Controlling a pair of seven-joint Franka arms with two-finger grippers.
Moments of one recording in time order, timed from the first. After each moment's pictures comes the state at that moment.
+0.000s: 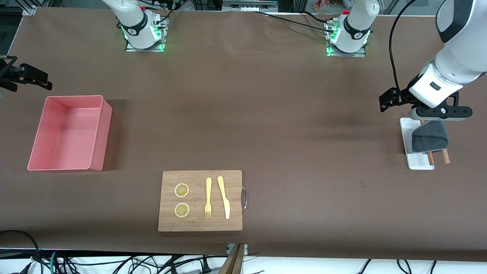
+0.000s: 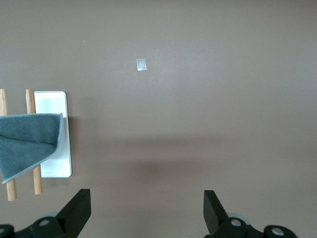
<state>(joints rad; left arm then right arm) -0.01 0.01 -0.10 -1.76 0.01 1.75 -0.12 -0.01 0.08 -0.05 -1.47 -0.02 1.43 -0.13</state>
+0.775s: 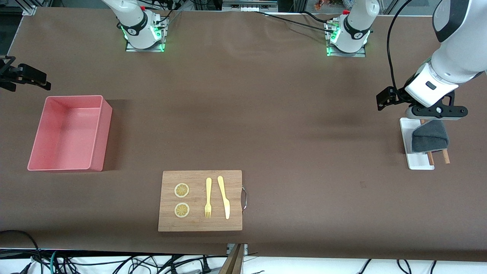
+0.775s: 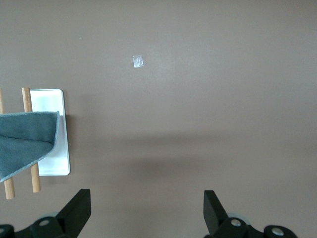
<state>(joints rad) -0.02 0.01 -0.11 -1.76 0.01 1.74 -0.12 -0.02 0.08 -0.05 -1.47 -0.02 1.43 -0.13</state>
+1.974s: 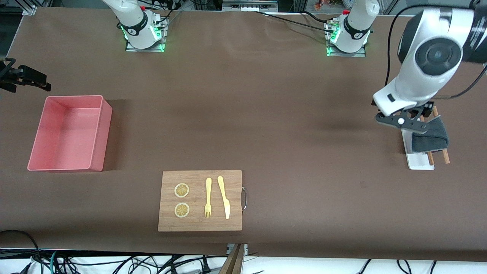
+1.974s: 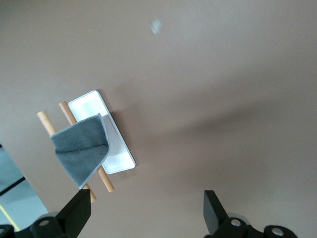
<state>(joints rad) -0.01 0.15 -0.19 -1.76 0.34 1.66 0.15 -0.02 0.09 -0.05 -1.47 -0.02 1.43 -0.13</state>
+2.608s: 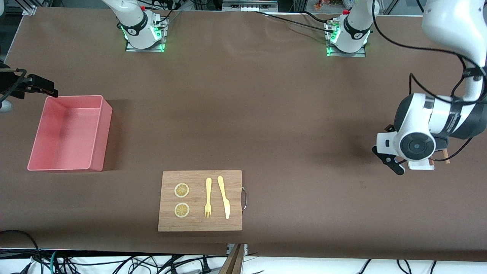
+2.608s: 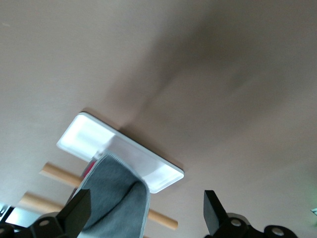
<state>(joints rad) 0.09 0.57 -0.18 -1.58 0.54 1.67 0.57 -0.01 0.13 -0.04 -1.47 -0.02 1.45 -0.13</state>
